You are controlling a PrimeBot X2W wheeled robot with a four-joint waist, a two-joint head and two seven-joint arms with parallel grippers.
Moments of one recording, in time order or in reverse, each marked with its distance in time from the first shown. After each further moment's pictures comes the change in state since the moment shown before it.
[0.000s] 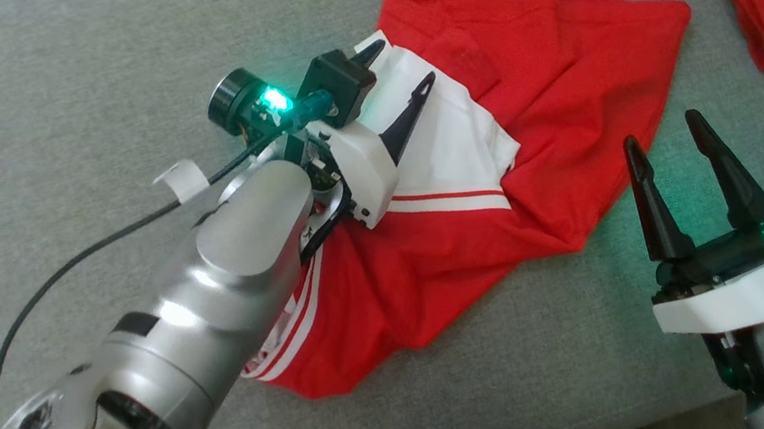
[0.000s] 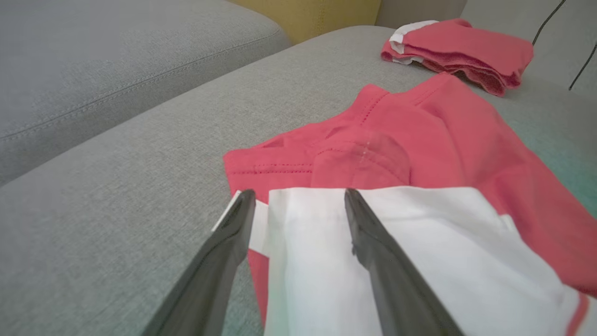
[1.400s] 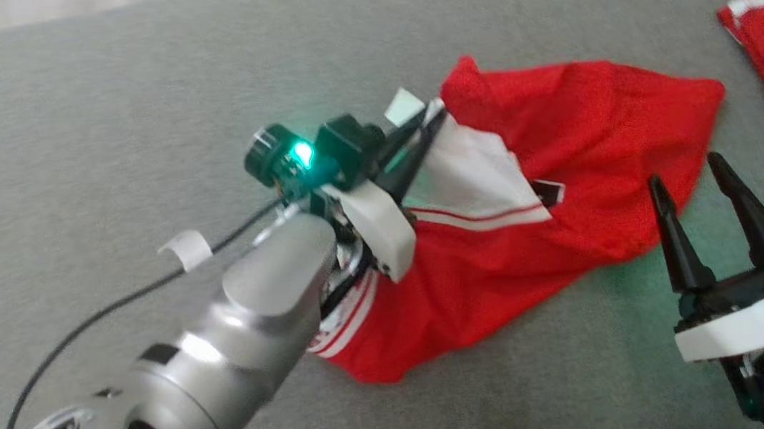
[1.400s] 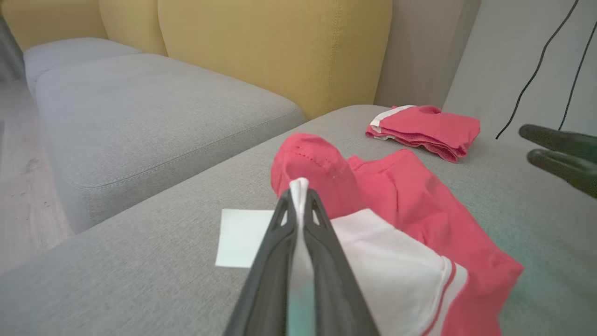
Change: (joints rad) left arm 0.030 0.008 -0.216 -0.011 -0.226 0.002 -0.202; right arm 0.059 -0.010 -0.036 0.054 0.002 0.000 0.000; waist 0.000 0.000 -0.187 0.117
